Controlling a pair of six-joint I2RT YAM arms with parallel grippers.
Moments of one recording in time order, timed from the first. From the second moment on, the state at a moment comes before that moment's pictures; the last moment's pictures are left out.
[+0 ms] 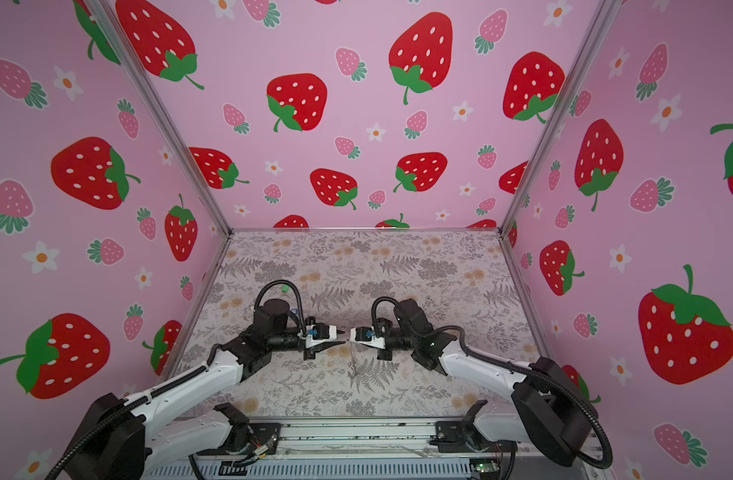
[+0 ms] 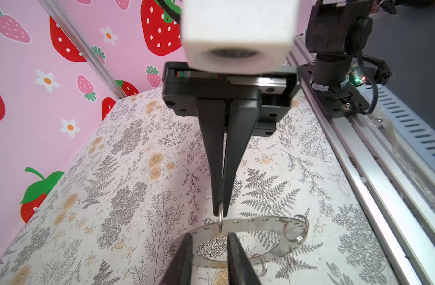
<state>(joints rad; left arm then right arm) -0.54 1.09 0.53 0.05 0.73 0.76 0.85 1.27 0.60 0.16 -0.59 -0.66</state>
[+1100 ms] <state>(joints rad) -0.77 1.06 0.53 0.09 0.28 0.83 0.87 1.37 0.95 -0.43 -0.40 -0.56</state>
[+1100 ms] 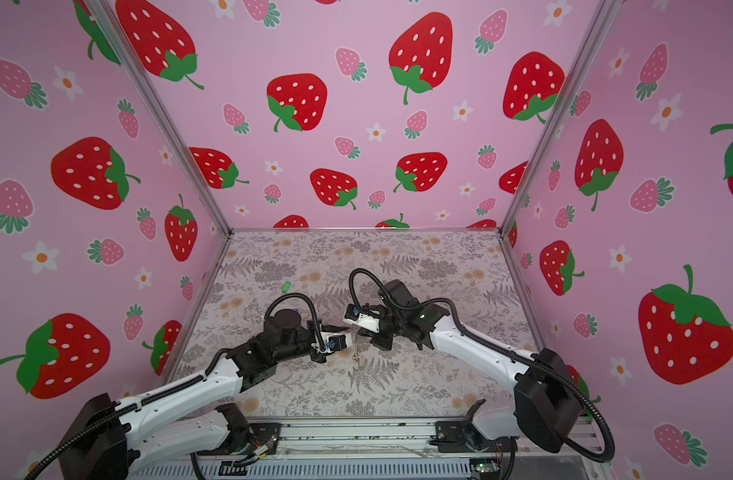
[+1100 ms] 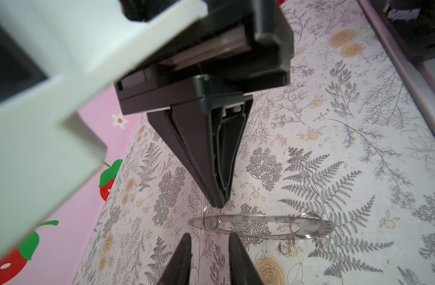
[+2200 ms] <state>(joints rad) -0.82 1.15 0.54 0.14 0.17 0.80 0.88 1.39 1.00 -0.51 -0.37 -0.53</state>
